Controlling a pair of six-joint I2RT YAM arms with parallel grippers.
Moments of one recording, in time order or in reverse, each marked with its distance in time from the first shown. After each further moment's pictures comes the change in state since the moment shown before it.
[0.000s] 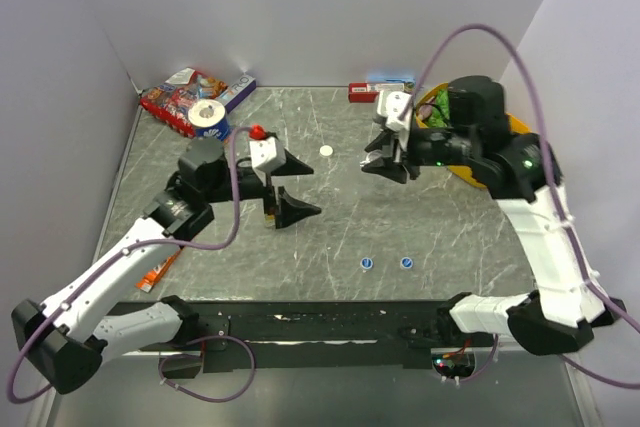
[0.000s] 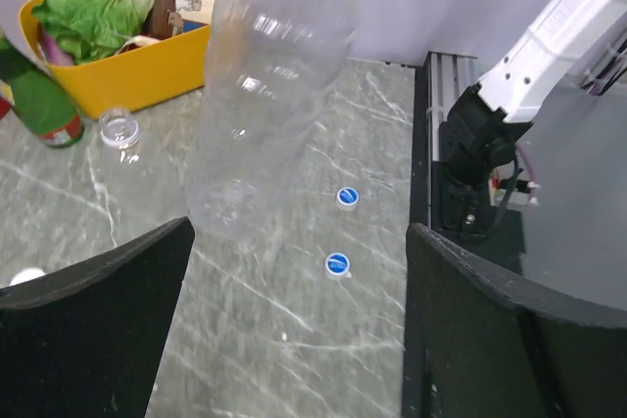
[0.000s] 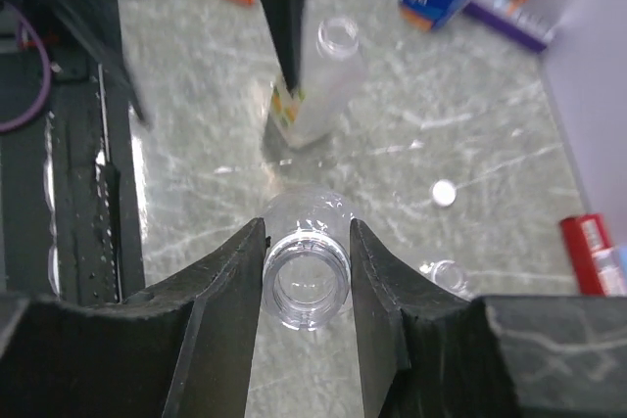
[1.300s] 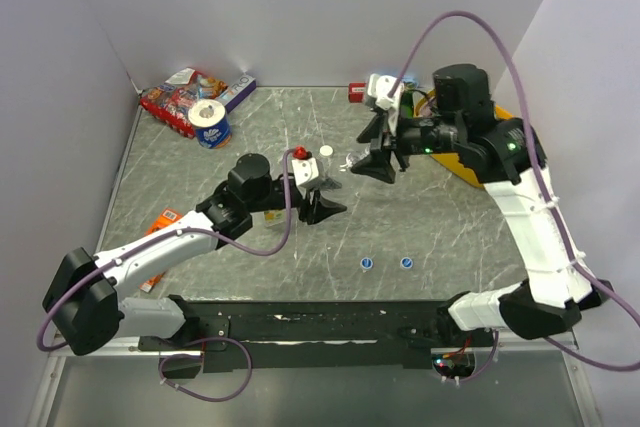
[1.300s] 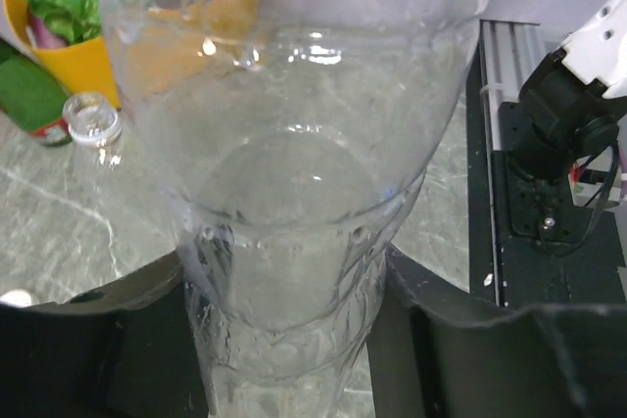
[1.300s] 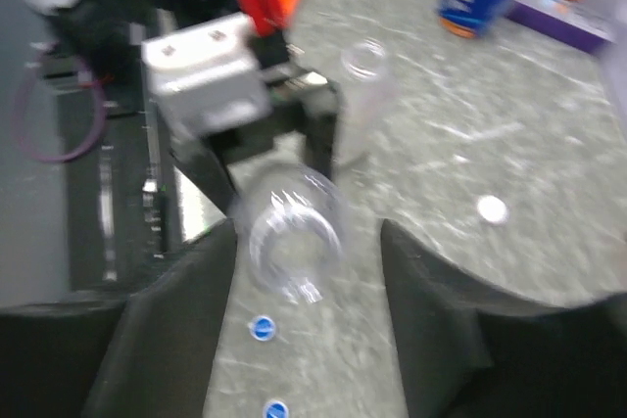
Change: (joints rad) left arm -0.163 0.222 -0.158 0.385 -0.174 0.076; right arm 0.001 0.076 0.081 -0.003 -0.056 0.125
